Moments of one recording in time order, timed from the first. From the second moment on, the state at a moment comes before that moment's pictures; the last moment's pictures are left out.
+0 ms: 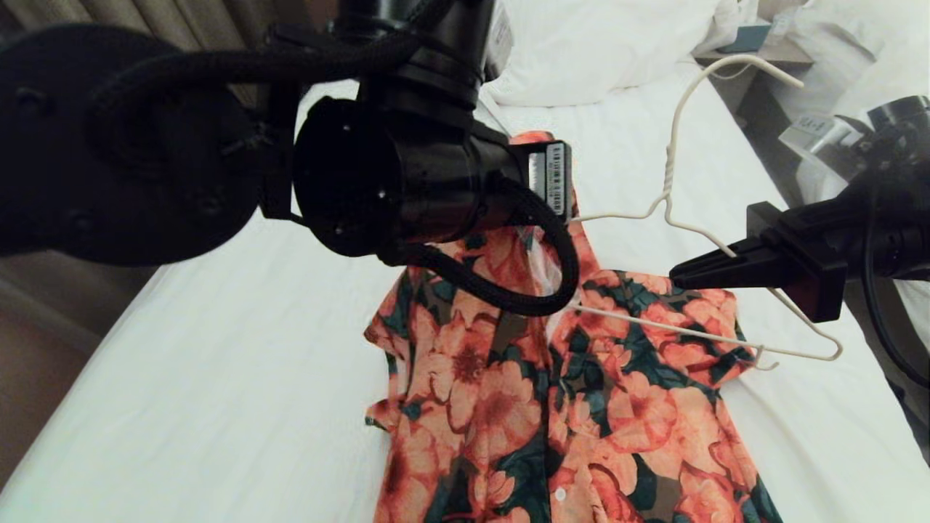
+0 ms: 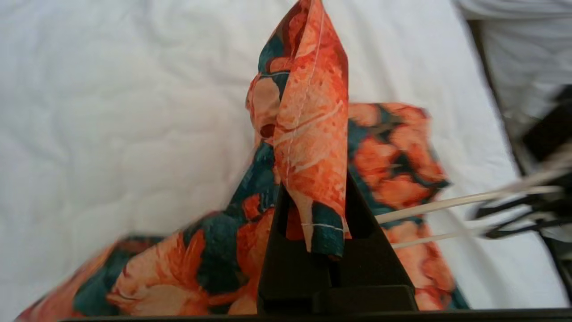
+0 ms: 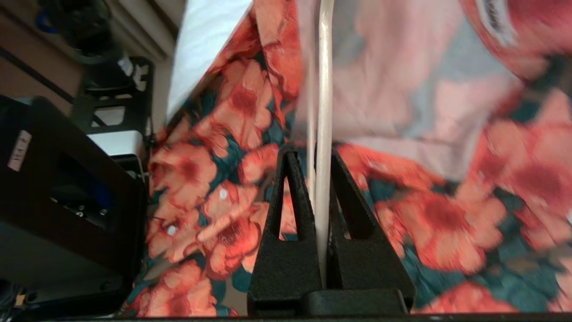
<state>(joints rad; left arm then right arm) -1.00 1.79 -1.74 0.23 0.49 -0.25 0.14 1.69 -1.50 0.57 1.14 -0.79</state>
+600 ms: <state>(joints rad) -1.21 1.79 -1.83 0.30 0.48 -0.28 0.20 1.70 -1.51 0.38 1.16 -0.71</state>
